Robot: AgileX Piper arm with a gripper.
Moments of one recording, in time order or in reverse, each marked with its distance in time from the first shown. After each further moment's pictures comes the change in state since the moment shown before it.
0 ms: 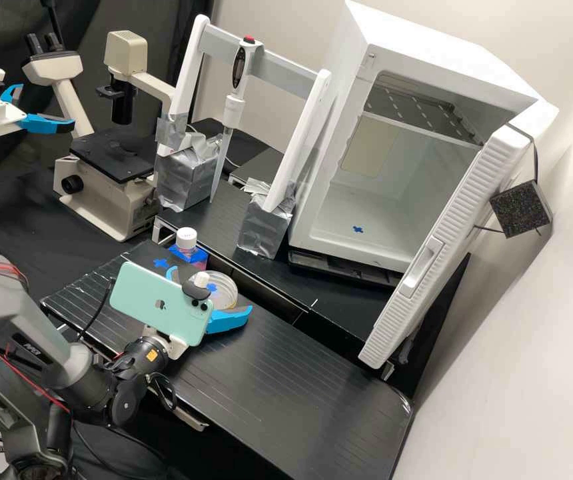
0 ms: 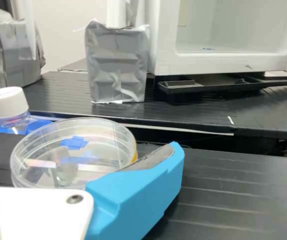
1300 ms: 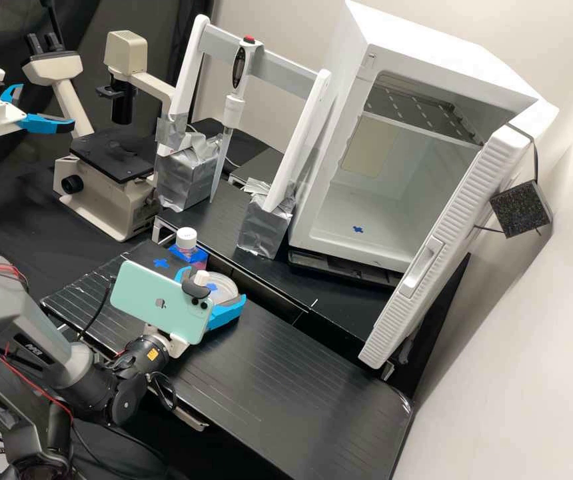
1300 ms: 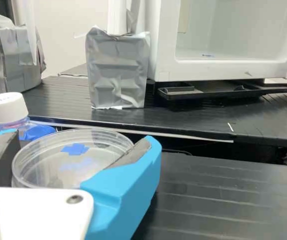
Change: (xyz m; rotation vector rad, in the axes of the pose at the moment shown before) arm 0.002 0.001 -0.001 0.000 0.007 0.022
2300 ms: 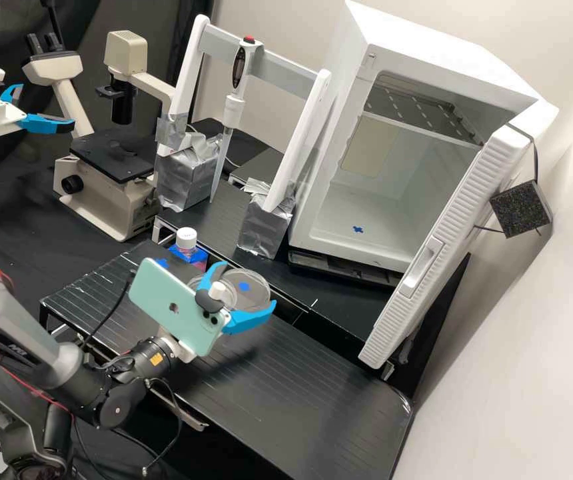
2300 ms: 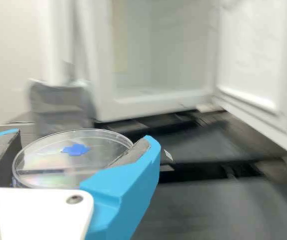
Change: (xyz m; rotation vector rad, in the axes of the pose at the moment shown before) arm -0.008 0.025 0.007 0.092 -0.080 0.250
